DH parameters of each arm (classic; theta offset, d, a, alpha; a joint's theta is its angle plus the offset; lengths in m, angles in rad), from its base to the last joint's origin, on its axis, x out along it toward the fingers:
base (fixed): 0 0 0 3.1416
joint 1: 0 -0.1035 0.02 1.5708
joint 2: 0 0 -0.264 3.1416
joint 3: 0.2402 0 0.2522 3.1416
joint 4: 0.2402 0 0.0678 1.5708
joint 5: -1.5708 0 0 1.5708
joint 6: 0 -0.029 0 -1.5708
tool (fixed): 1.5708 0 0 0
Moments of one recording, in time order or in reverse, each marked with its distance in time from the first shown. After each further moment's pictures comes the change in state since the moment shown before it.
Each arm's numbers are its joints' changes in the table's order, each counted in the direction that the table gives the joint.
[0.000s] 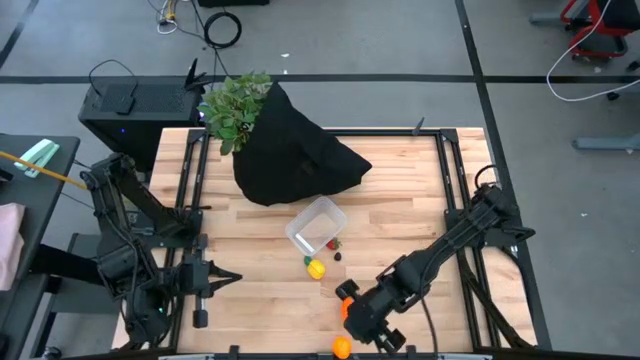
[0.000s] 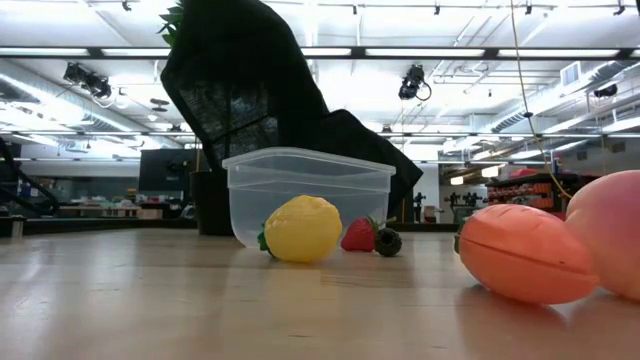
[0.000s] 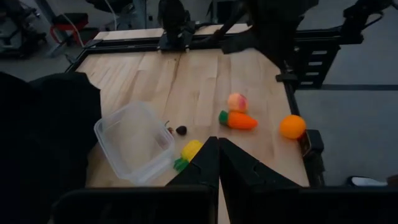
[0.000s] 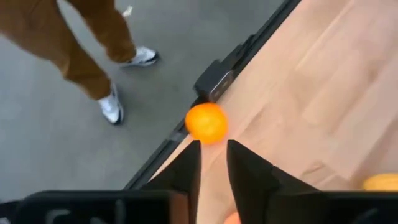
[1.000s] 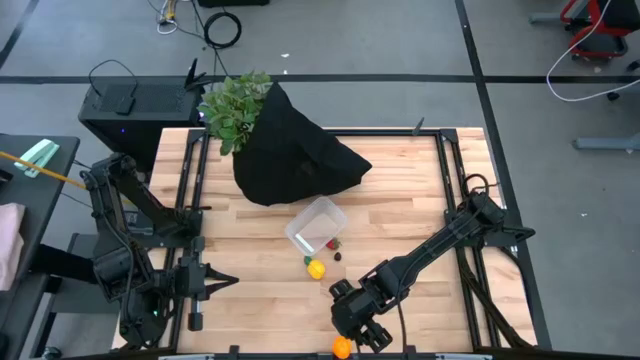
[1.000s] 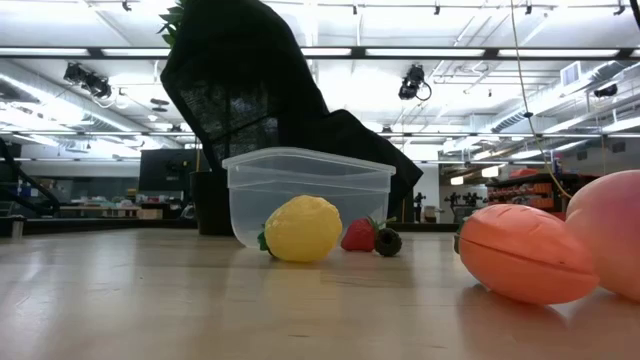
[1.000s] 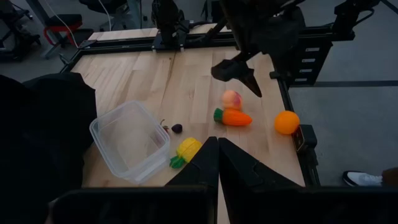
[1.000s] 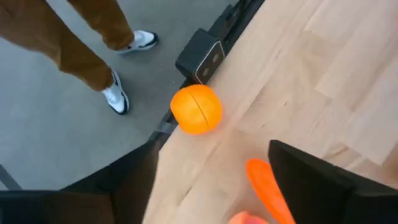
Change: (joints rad) left arm 0.026 0.000 0.000 0.009 -0.001 0.008; right arm 0.030 0.105 0.001 -0.015 0.038 -0.038
